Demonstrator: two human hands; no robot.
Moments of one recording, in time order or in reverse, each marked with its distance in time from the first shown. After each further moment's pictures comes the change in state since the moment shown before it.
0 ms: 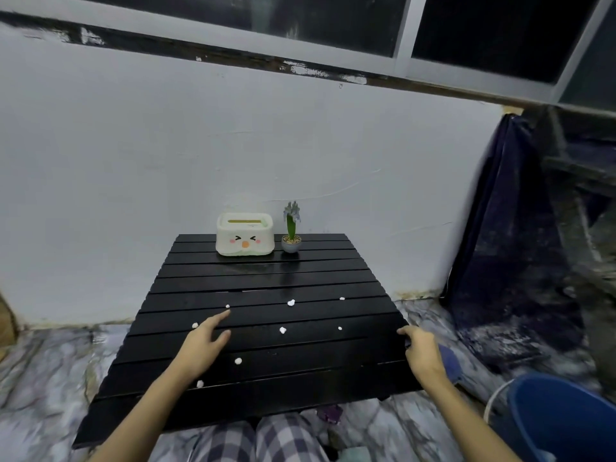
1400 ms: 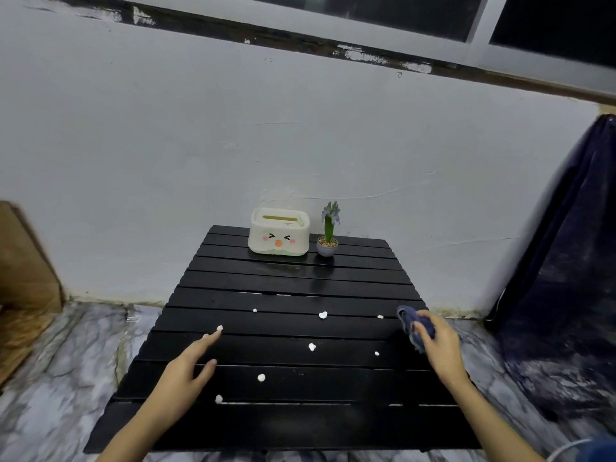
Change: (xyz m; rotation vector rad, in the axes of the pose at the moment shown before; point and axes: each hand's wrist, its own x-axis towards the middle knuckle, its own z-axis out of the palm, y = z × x) left_hand -0.023 -0.045 -0.024 -0.037 0.091 0.053; right_hand 0.070 -0.036 0.034 0.277 0.088 -0.247
